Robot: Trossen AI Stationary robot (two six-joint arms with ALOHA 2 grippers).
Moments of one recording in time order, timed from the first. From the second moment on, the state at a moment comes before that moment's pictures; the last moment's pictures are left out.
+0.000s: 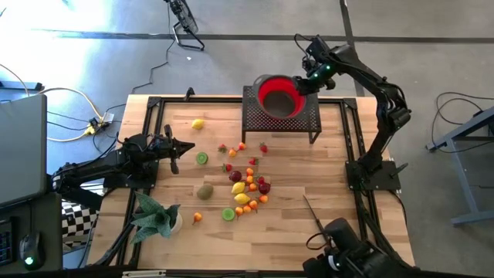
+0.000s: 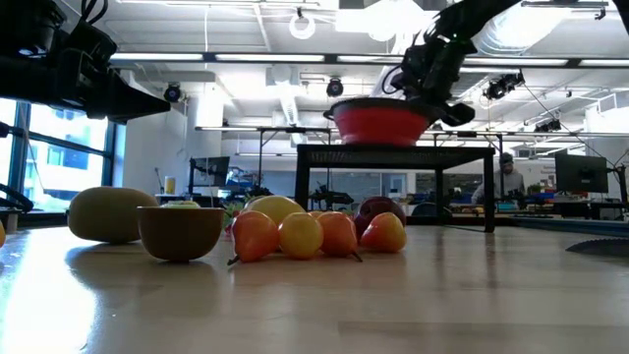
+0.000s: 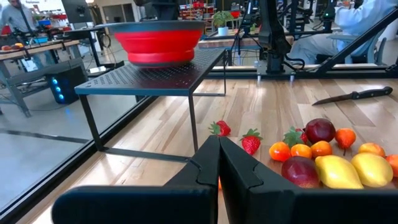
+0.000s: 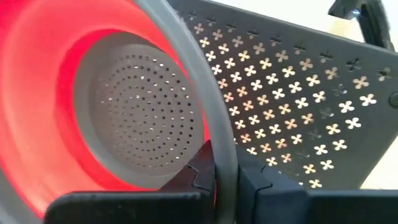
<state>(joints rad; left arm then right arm) 0.28 0.01 0.06 -0.08 -0.01 0.10 -0.98 1.76 1.67 -1.17 -0.37 0.34</state>
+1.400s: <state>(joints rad) 0.28 0.01 0.06 -0.08 -0.01 0.10 -0.74 1.13 1.67 -1.12 -0.28 0.05</state>
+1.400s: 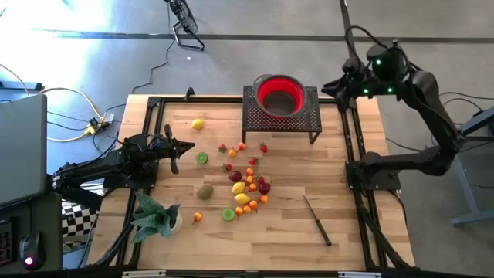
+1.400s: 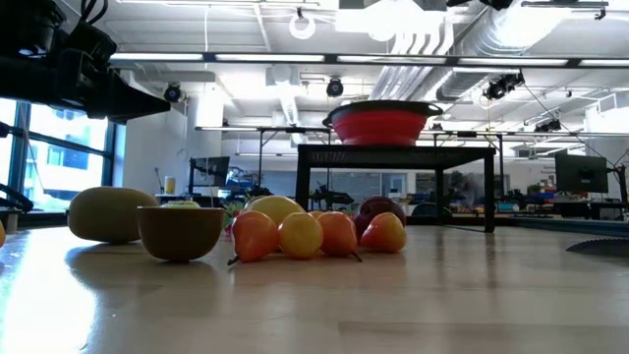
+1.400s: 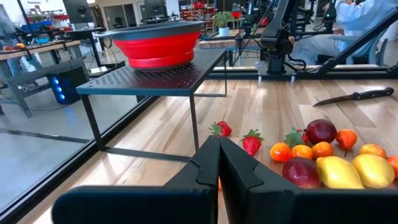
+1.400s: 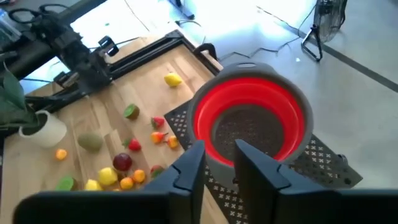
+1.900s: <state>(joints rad) 0.28 0.01 0.06 -0.08 -0.01 0.10 -0.47 1.11 1.45 -1.06 -0.20 0.08</state>
